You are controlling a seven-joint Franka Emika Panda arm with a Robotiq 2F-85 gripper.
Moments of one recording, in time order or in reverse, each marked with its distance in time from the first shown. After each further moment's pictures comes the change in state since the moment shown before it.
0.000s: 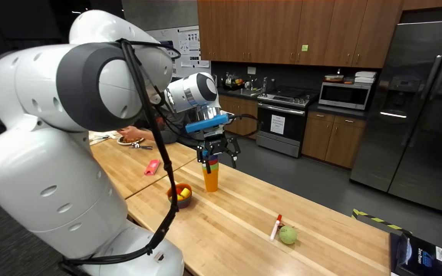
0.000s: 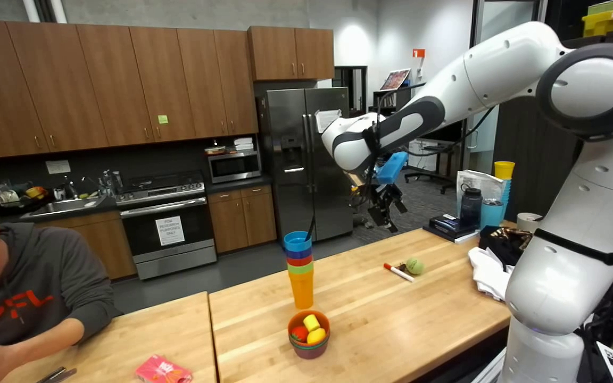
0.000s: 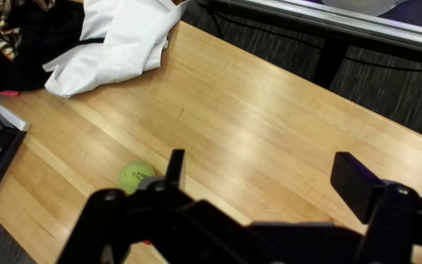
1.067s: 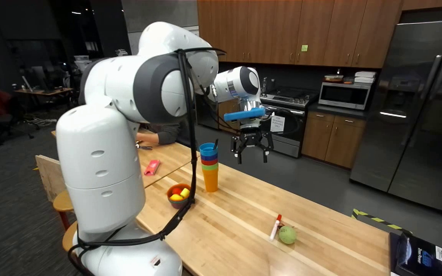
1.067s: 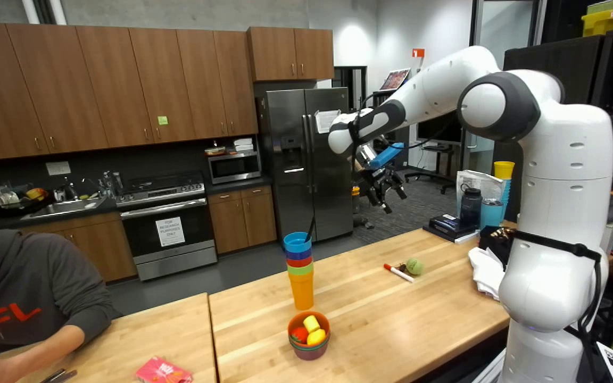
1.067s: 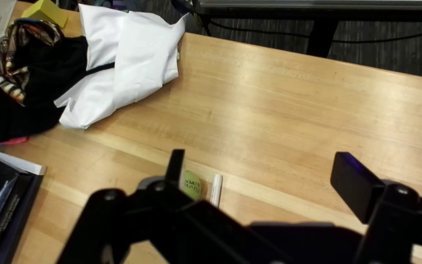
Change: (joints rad) arm -0.100 0.319 -0.116 0.390 0.015 -0.143 -0.019
